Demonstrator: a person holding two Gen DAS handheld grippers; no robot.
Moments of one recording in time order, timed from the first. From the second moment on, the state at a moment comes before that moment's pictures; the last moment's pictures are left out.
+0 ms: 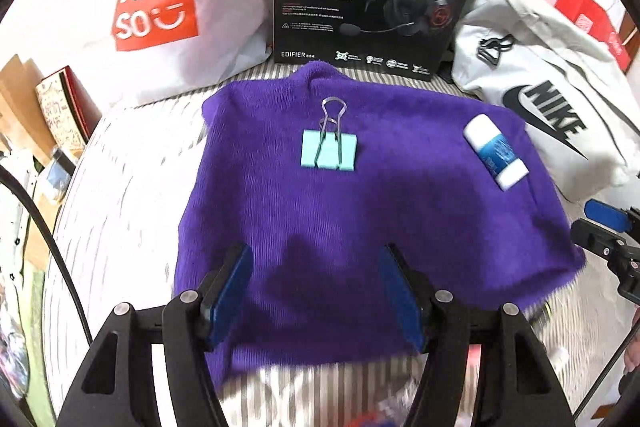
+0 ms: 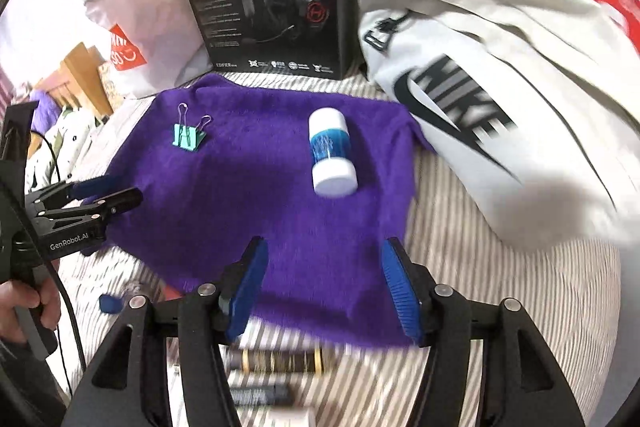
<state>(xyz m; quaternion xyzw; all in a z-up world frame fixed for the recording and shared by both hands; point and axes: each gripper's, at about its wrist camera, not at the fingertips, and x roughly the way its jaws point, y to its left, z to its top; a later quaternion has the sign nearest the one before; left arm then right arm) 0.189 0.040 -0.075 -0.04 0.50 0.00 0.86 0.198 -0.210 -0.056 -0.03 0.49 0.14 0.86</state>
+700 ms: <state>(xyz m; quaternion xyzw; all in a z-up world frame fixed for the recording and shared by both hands) 0.070 0.001 -0.080 -0.04 0.51 -0.01 0.86 0.079 -0.231 -0.070 0.00 0.50 0.12 0.86</state>
